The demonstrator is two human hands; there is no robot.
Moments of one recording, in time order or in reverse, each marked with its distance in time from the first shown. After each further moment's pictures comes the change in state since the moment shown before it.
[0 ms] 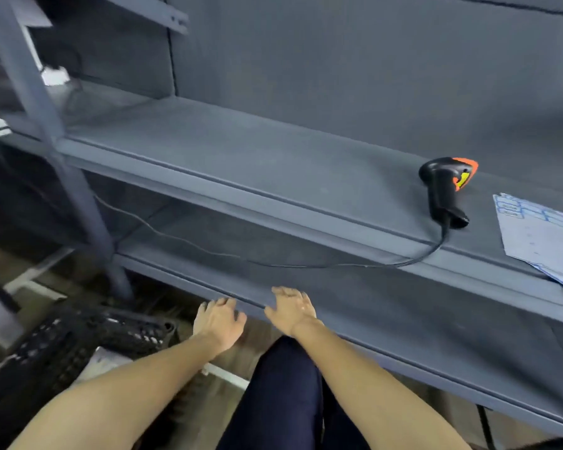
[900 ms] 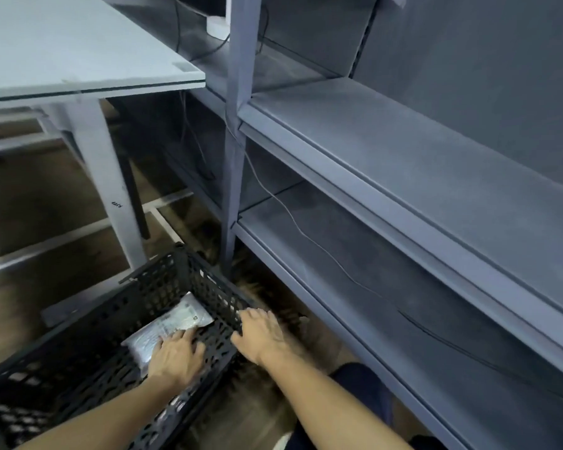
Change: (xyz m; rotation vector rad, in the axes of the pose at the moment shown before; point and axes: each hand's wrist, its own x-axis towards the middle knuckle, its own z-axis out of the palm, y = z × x) left_hand -0.070 -0.231 0.060 -0.225 -0.025 -0.616; right_hand 0.060 -0.219 0.108 -0.197 -0.255 -0.468
